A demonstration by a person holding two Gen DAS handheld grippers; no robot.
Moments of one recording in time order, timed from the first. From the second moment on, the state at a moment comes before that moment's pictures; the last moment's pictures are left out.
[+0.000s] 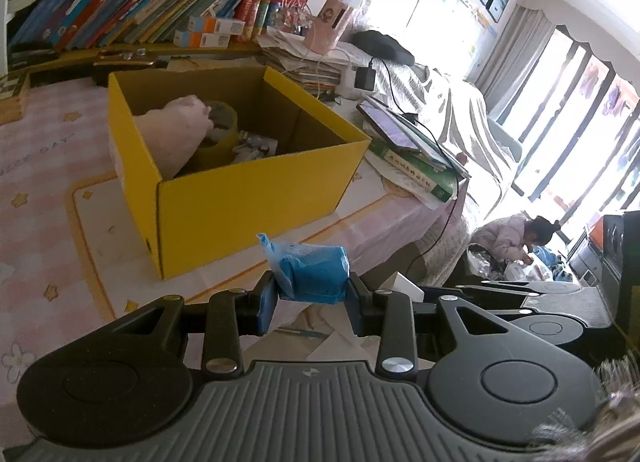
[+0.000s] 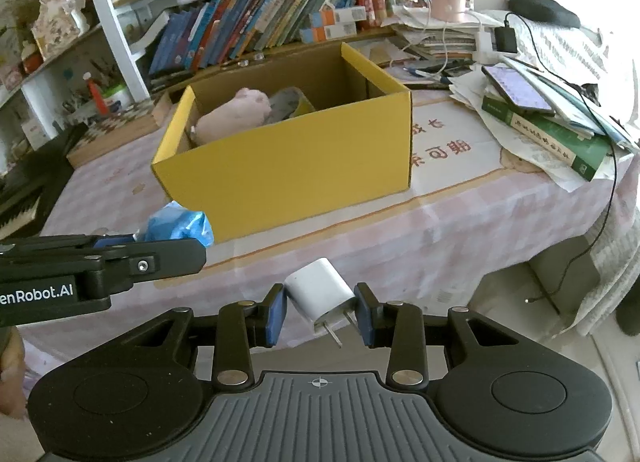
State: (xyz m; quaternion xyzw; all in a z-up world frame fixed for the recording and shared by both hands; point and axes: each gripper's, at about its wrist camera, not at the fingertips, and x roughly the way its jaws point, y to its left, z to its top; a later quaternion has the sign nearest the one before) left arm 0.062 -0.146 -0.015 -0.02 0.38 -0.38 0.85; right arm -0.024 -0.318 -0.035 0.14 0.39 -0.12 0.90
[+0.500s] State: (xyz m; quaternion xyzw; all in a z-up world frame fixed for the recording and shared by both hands) left arm 0.090 -0.183 0.015 0.01 0.32 -0.35 0.88; right arm 0.011 -0.365 -0.013 0.12 0.35 -0.07 0.93
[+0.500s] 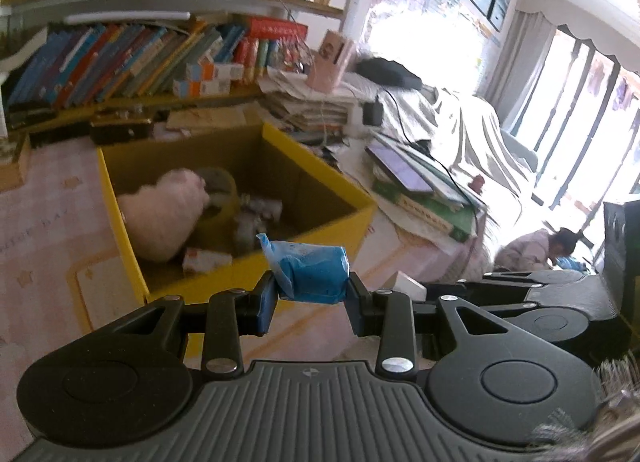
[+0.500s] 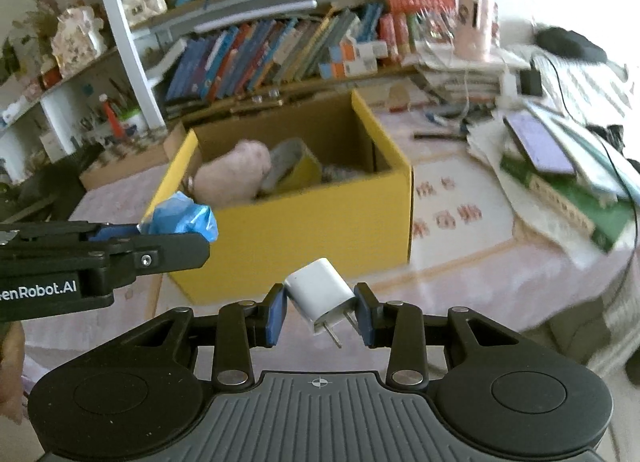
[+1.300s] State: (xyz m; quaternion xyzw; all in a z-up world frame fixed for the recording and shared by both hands) left arm 0.194 -0.220 -0.022 0.04 0.39 -0.26 0.88; right arm 0.152 -0.390 -0.026 -0.05 0.37 0.05 0.92
